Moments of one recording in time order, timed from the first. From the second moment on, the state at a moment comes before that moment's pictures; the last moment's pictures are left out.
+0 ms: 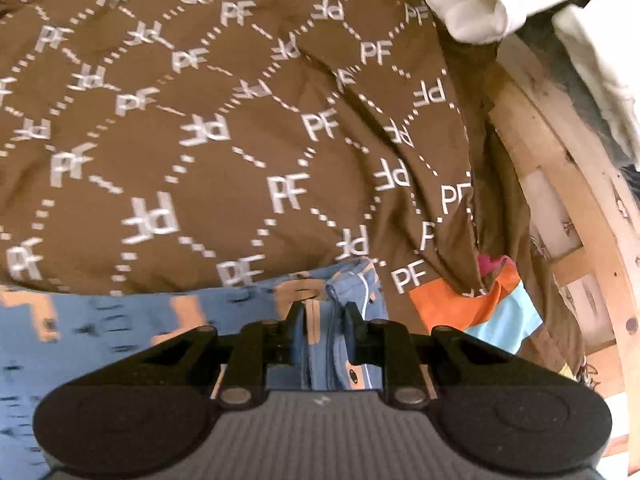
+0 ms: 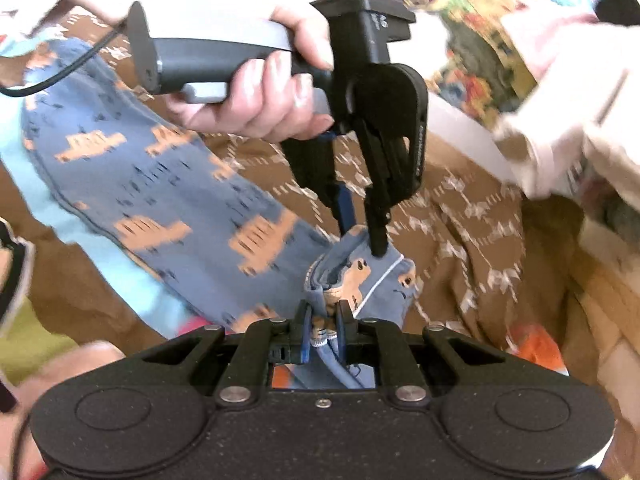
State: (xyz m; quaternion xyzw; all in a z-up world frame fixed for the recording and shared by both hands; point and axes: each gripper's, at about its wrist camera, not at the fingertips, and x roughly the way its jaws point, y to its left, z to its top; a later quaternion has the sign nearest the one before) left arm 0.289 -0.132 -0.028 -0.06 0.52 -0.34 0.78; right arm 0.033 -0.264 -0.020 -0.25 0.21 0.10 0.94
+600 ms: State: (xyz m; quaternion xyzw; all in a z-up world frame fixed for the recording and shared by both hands) left arm 0.319 -0.044 -0.071 -0.11 0.55 -0.26 0.78; right arm 0.053 -0.195 -0.034 -0.26 0.25 0.18 0.92
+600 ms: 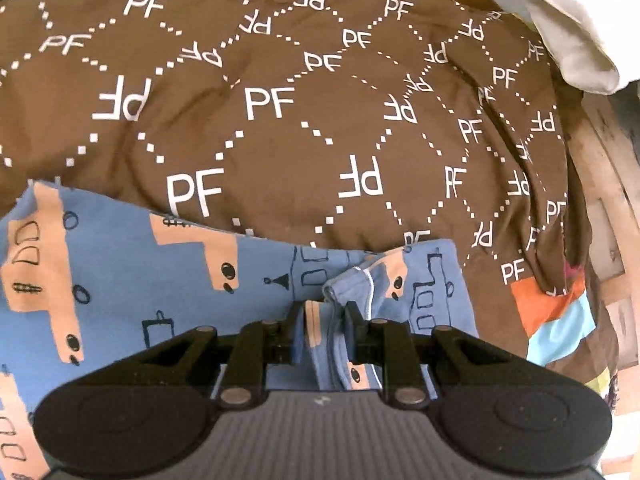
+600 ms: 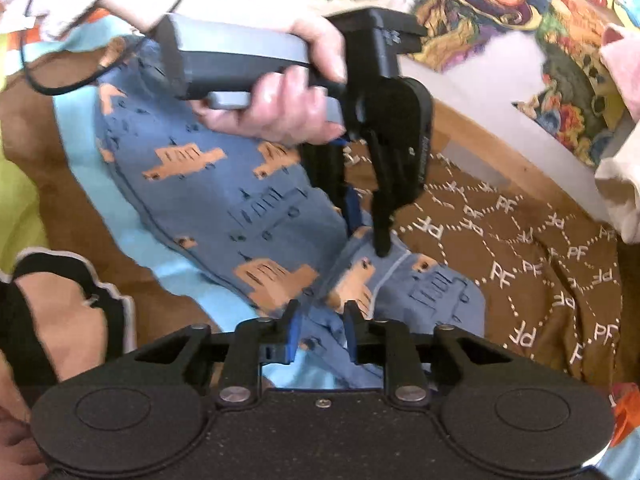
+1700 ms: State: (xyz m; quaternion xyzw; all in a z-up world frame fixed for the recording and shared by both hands) left arm 0.313 -0.029 -0.034 -0.06 0.56 -0.26 0.79; right arm 0.082 -0.194 0.004 -0.07 0.28 0.20 0.93
